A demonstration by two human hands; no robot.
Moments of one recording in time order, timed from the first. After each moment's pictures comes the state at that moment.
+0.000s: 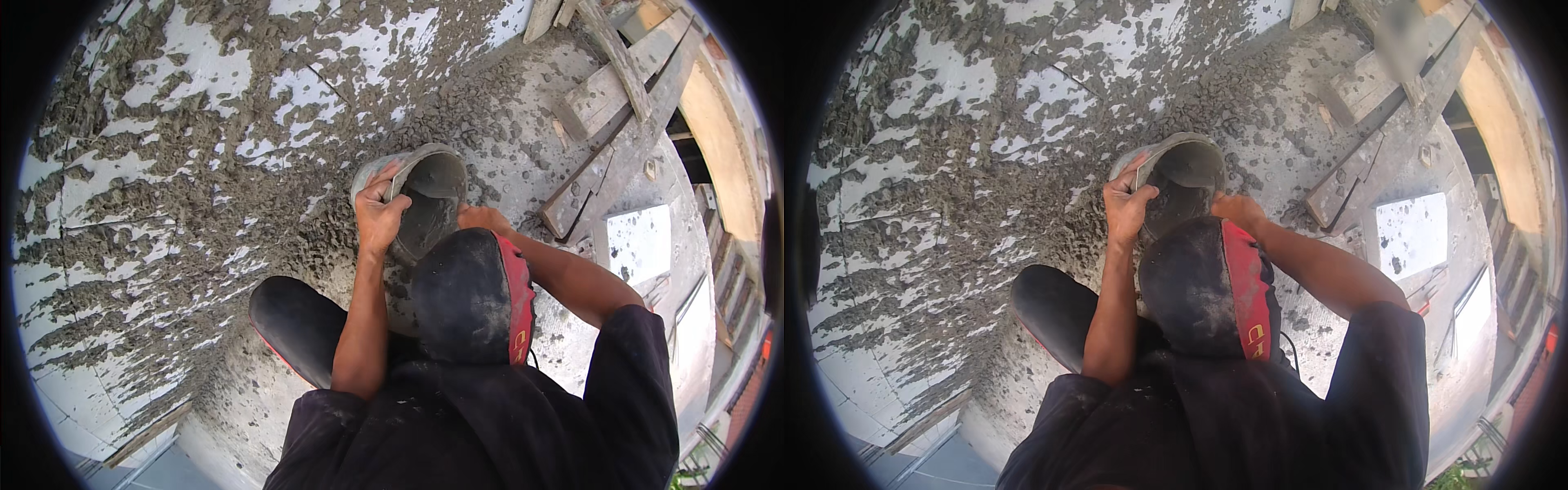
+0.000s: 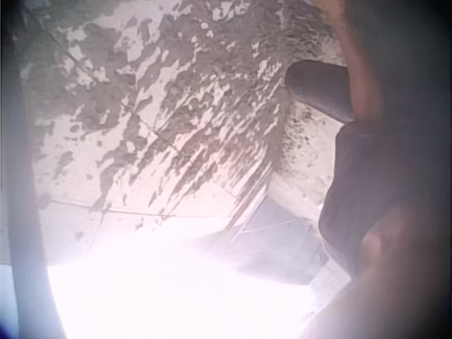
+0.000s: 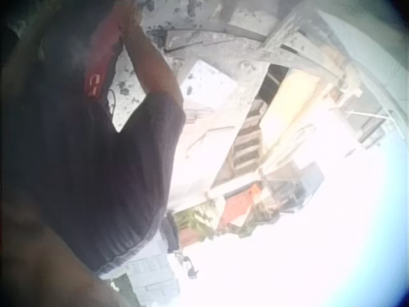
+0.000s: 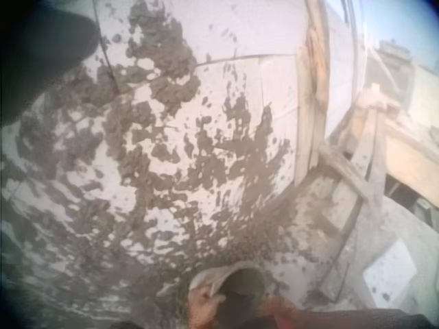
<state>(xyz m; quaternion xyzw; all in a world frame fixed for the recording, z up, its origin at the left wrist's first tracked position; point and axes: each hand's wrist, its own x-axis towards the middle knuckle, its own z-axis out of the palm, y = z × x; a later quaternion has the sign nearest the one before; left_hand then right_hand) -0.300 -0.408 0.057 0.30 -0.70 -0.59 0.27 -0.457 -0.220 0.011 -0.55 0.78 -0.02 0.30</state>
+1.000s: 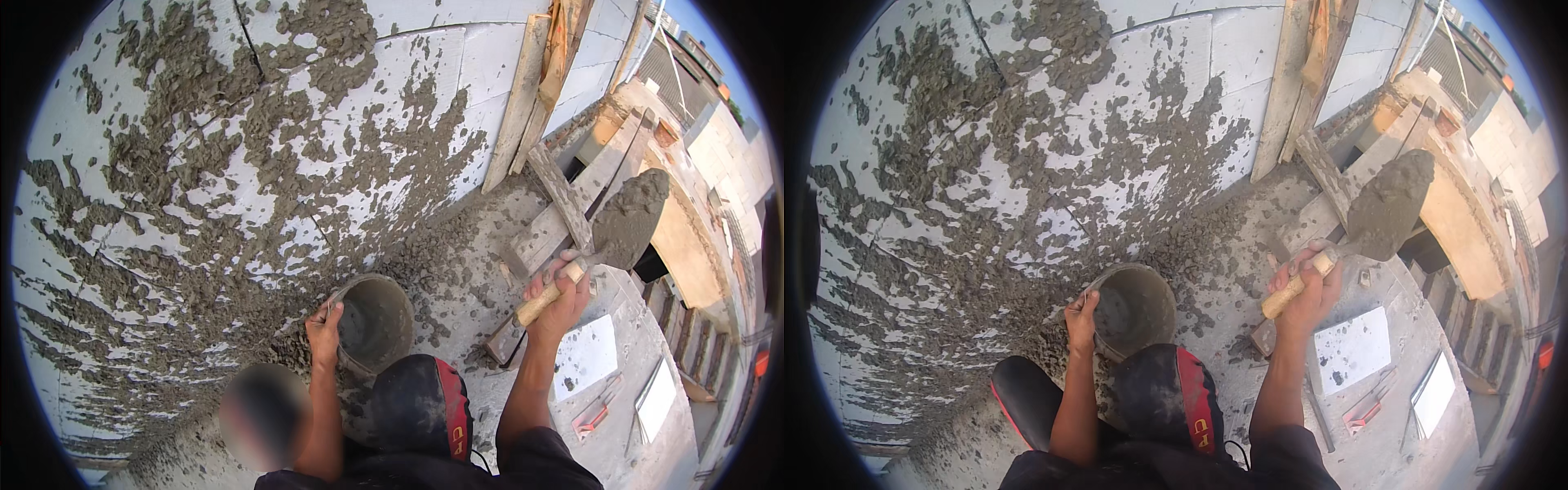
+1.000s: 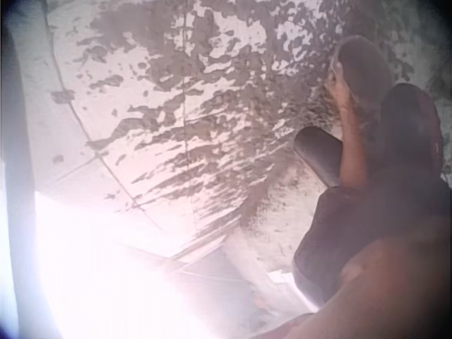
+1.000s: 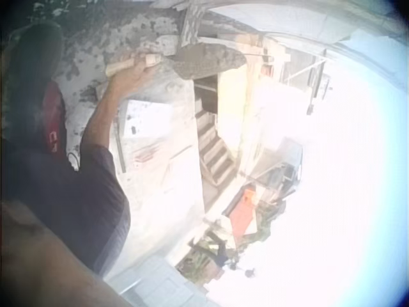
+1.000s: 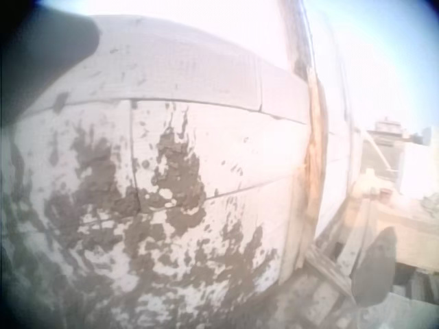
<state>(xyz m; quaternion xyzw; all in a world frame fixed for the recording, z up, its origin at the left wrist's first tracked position) -0.282 -0.442 0.048 0.41 -0.54 -0.62 0.40 -0.553 -0.182 0.251 -0.11 0.46 -0.88 0.02</state>
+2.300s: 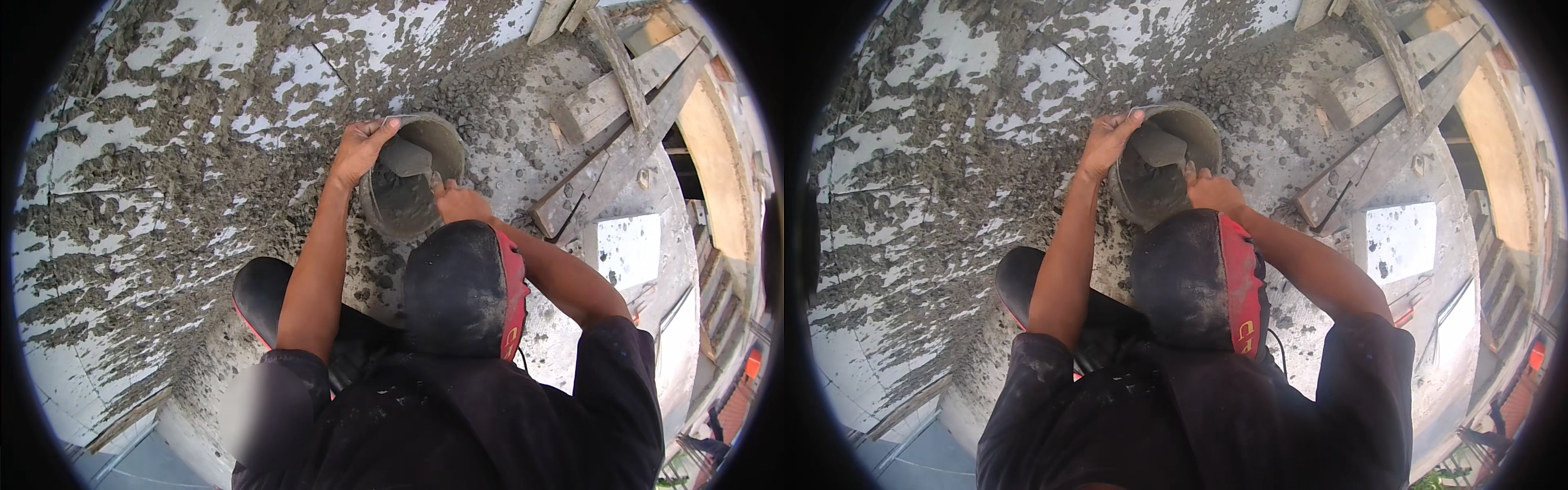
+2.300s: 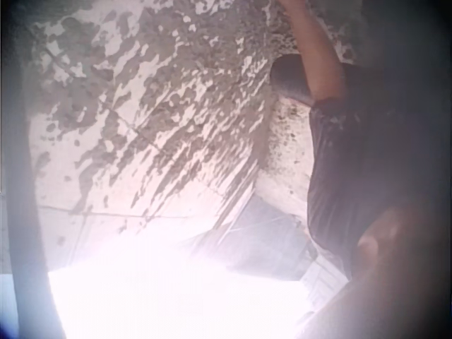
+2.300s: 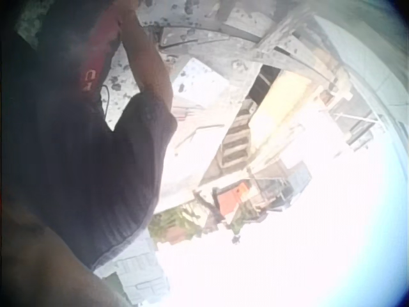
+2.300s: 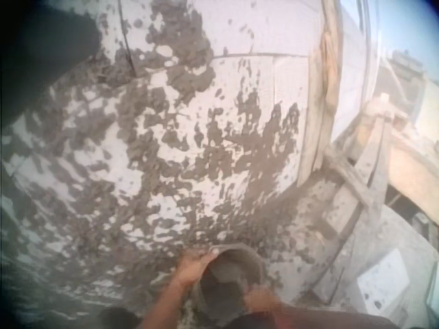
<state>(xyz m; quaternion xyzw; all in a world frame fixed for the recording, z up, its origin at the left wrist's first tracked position) -0.340 -0.490 0.051 0.35 -0.70 -0.60 0.15 -0.447 -0.250 0.037 -0.60 0.78 -0.01 0.21</state>
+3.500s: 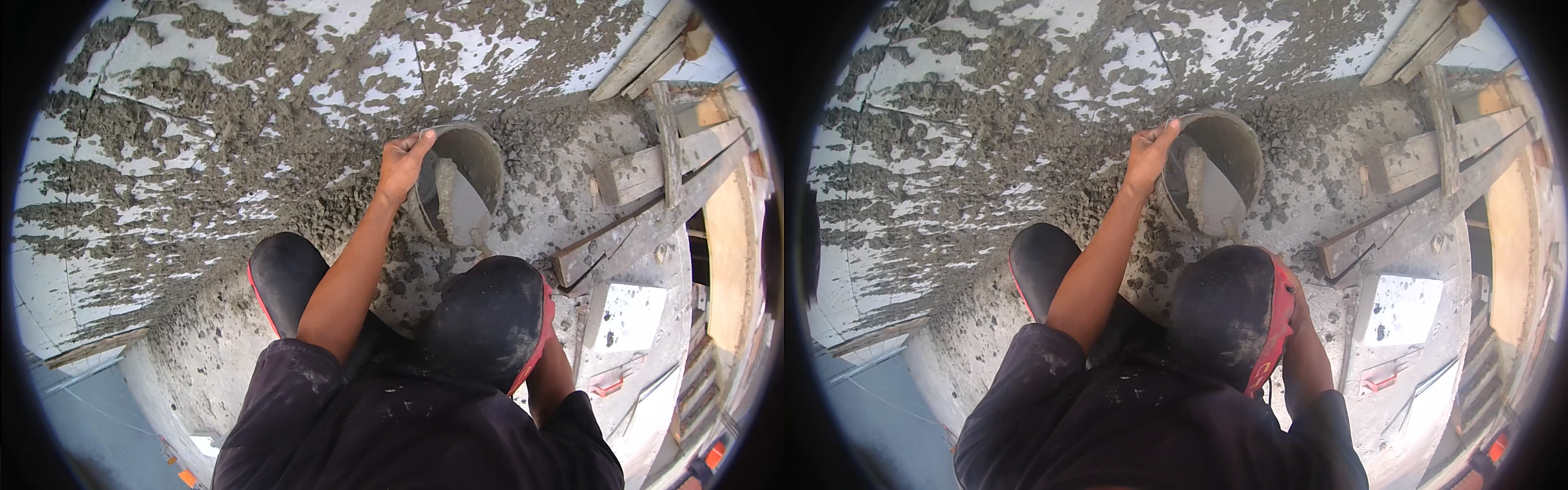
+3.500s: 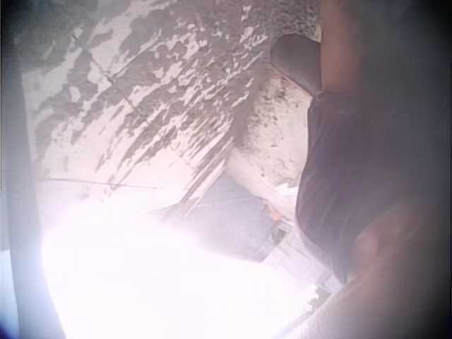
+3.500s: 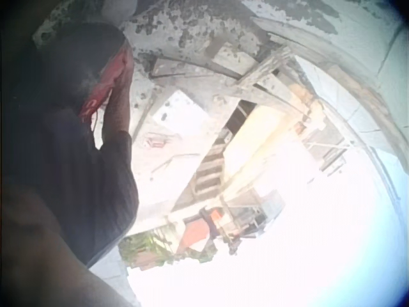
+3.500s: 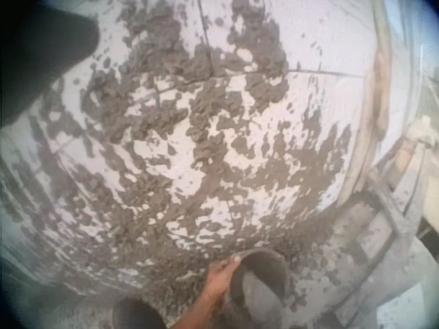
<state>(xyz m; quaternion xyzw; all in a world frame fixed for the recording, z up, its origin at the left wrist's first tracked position) -0.314 -0.470 0.066 0.41 -0.56 -0.65 0.30 -0.430 -0.155 0.058 -0.03 0.45 -0.56 0.70</state>
